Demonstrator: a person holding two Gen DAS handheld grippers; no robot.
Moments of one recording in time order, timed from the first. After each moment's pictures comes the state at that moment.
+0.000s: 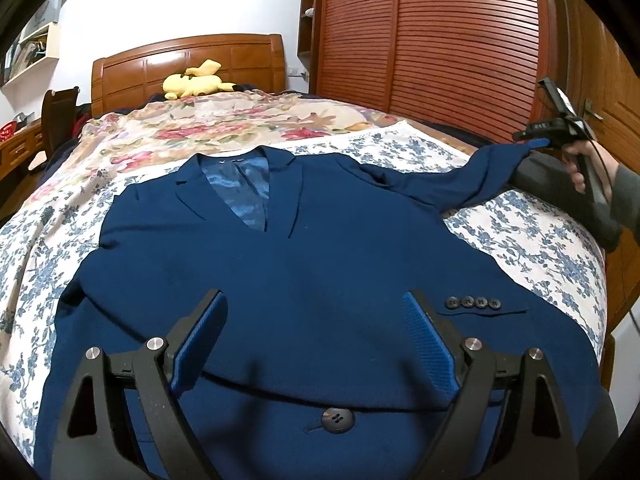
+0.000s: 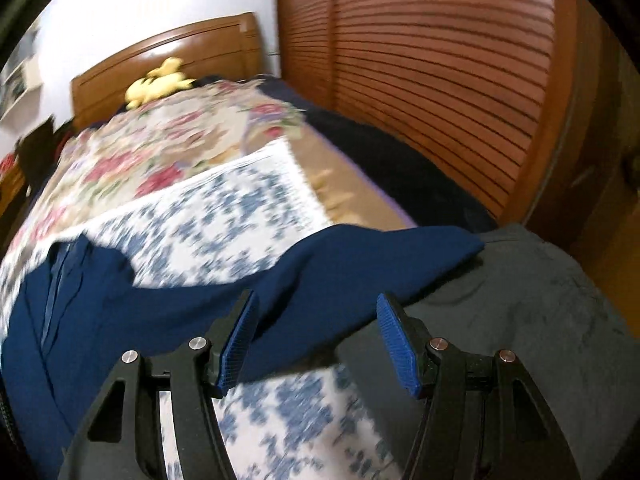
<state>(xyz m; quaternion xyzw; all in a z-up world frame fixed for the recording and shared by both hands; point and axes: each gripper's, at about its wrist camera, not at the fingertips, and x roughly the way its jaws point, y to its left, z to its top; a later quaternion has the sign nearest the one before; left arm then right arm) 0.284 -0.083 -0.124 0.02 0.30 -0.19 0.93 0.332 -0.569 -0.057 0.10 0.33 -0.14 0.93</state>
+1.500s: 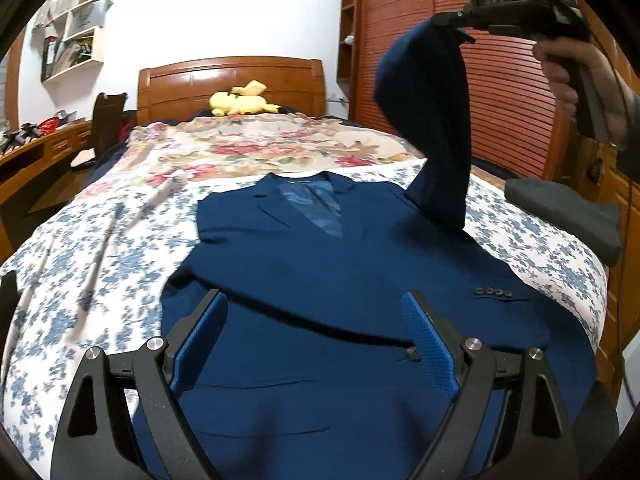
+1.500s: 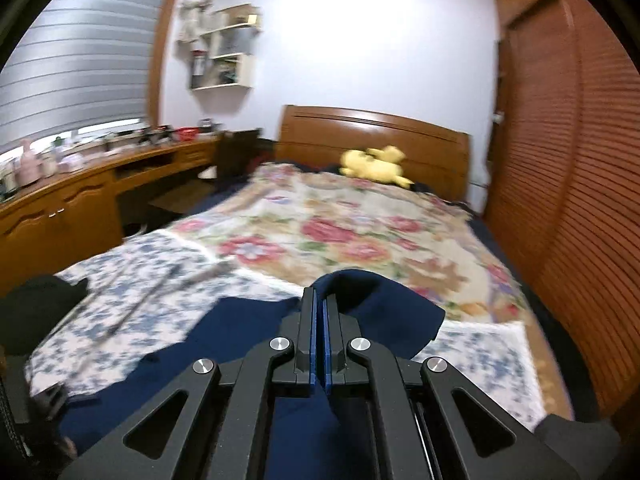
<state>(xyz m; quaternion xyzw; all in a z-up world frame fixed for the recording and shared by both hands) 0.227 0.013 -0.092 0.00 0.26 -0.13 0.96 0.218 -0.188 0.085 -0.11 0.15 0.18 0.97</state>
